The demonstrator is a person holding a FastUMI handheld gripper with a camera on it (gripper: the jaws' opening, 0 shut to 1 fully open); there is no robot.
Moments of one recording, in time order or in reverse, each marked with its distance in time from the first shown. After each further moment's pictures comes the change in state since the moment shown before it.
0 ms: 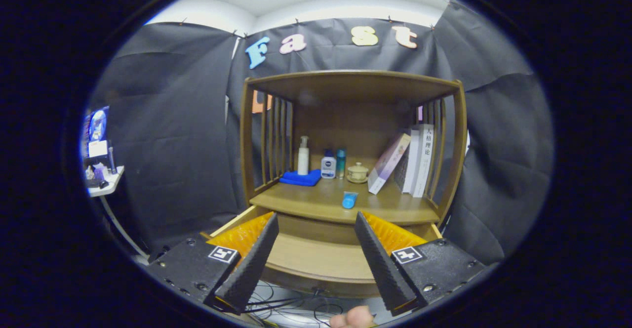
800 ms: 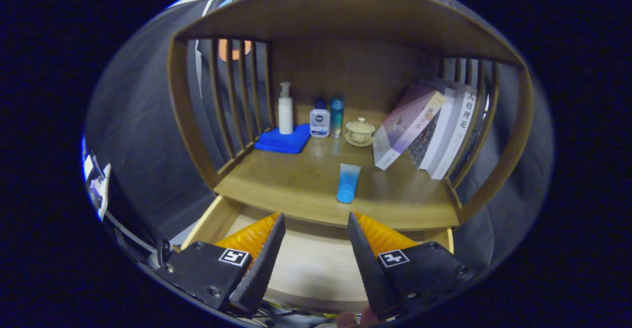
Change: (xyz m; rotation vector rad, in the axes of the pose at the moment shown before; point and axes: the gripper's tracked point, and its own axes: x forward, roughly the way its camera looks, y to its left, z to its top) arm 0.146 -0.031 -0.001 0.051 0.434 -0.030
